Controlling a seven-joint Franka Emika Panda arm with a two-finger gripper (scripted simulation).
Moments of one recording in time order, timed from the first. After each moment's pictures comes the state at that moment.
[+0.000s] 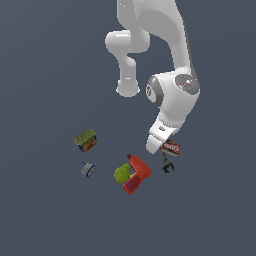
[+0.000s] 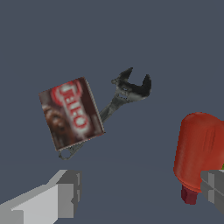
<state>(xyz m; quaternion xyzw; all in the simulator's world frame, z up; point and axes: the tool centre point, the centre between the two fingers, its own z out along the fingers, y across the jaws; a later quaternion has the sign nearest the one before) -0.004 0.140 0.128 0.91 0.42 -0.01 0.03</state>
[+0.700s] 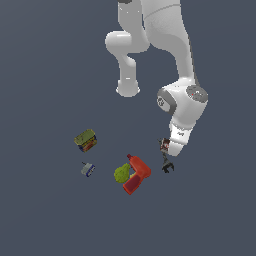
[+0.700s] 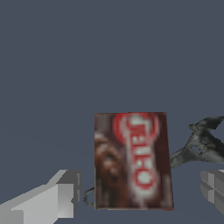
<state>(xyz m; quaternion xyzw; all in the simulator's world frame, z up) -0.036 0.216 0.072 0.82 0.57 0.00 0.00</state>
